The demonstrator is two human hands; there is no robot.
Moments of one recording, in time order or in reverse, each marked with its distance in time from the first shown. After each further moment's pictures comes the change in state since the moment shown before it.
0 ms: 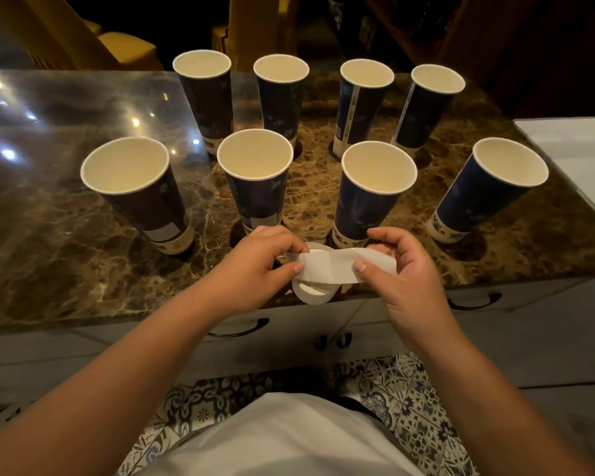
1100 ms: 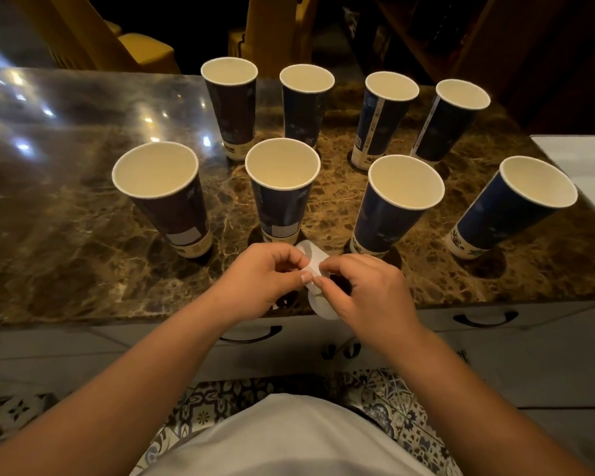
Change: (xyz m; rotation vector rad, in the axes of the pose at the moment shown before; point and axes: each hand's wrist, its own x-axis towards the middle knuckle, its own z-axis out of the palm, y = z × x) left_hand -0.010 -0.006 -0.007 -0.446 0.029 -0.228; right_hand 0.011 0.007 0.046 -0.885 -0.115 -0.645
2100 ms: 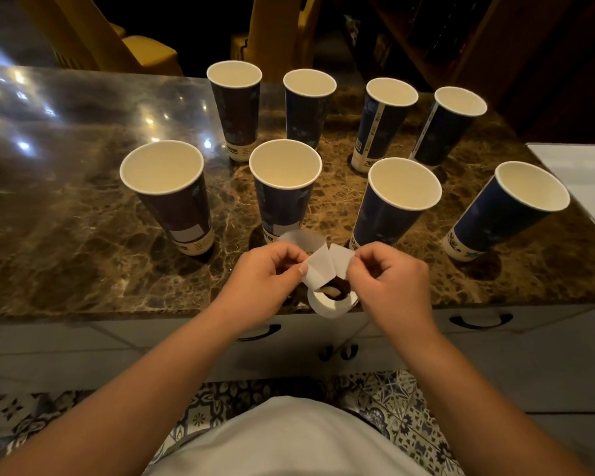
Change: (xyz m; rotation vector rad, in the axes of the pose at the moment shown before) left_hand -0.010 -0.003 0.014 0.021 0.197 -0.001; right_hand 0.001 0.000 -0.016 0.223 0.153 0.351
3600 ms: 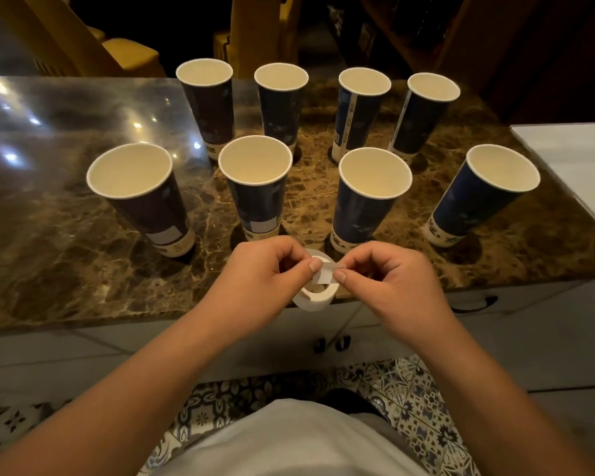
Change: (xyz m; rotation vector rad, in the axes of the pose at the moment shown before) left_hand -0.014 0.046 0.011 0.206 -0.042 0.125; right_hand -0.010 -0.006 -0.048 0.311 -0.247 0.117
